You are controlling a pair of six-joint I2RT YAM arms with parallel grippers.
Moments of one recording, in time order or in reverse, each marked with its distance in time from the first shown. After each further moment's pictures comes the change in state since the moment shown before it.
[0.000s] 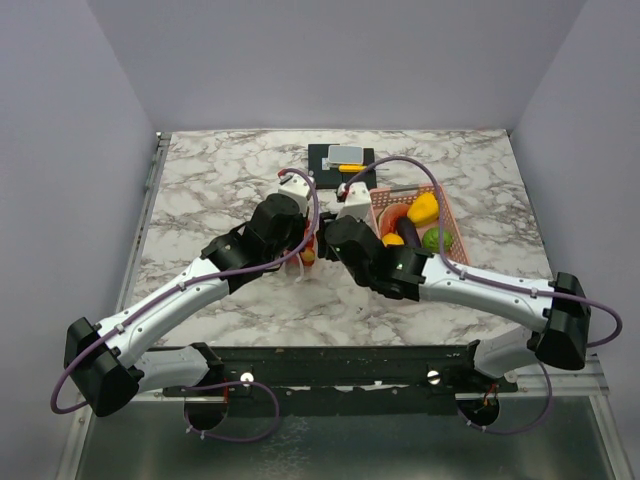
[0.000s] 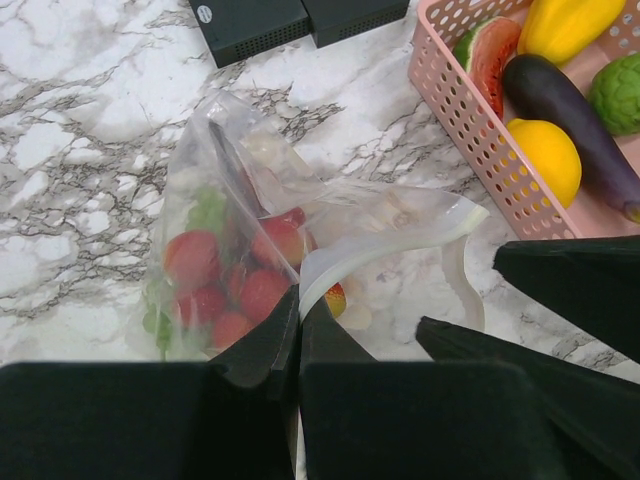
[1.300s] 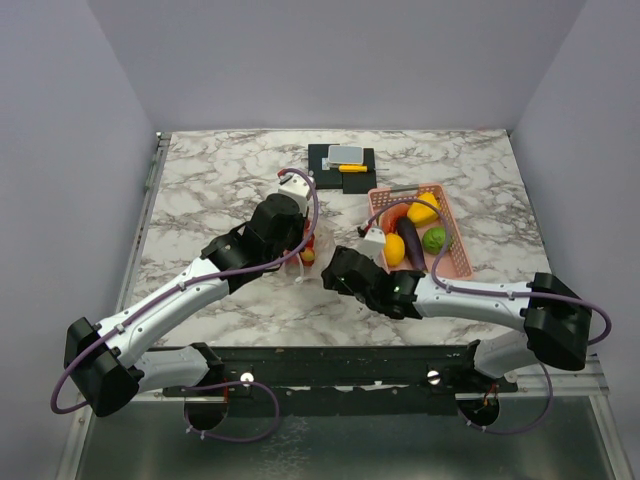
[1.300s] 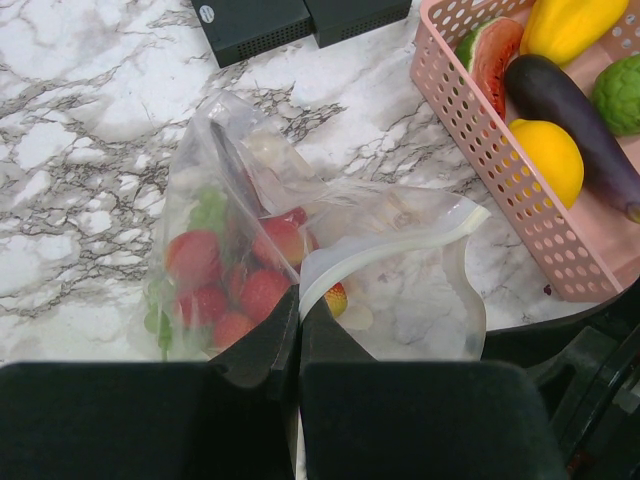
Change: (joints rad) left arm 0.000 0.000 0.000 -0.001 -0.003 0.000; right arm -0.015 -0.031 -0.351 0.089 -0.172 0.481
